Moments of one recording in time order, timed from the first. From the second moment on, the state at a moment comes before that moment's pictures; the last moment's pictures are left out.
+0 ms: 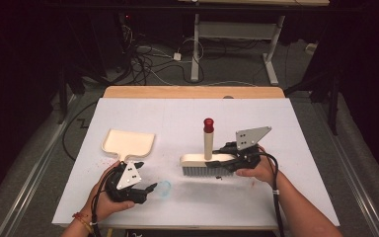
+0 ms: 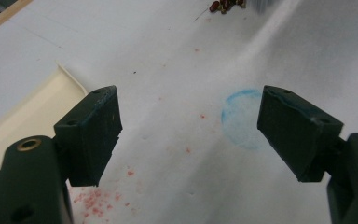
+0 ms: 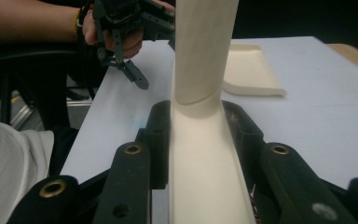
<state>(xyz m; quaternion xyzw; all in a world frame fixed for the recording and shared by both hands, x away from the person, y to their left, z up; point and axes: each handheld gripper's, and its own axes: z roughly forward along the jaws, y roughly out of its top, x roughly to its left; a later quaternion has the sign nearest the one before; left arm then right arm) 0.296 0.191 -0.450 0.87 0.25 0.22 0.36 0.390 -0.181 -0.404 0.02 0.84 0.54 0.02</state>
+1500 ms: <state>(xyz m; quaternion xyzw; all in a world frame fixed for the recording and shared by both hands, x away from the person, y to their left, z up) 0.296 0.195 -0.445 0.87 0.25 0.24 0.35 0.398 -0.305 -0.423 0.32 0.87 0.38 -0.05</state>
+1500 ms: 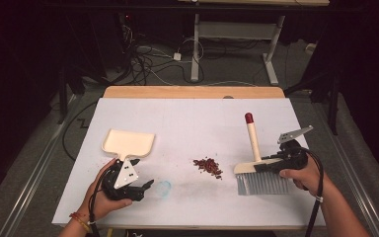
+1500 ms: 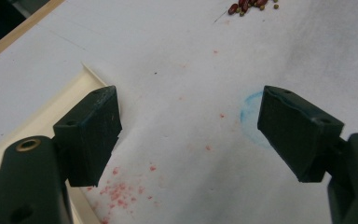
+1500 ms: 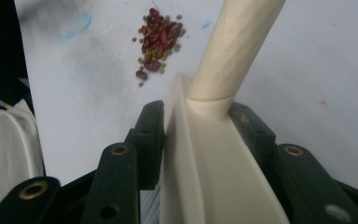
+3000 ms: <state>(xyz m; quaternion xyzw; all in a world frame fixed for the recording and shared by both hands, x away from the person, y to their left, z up) 0.295 0.190 -0.448 0.87 0.24 0.25 0.34 0.425 -0.289 -0.451 0.40 0.85 0.27 0.23</state>
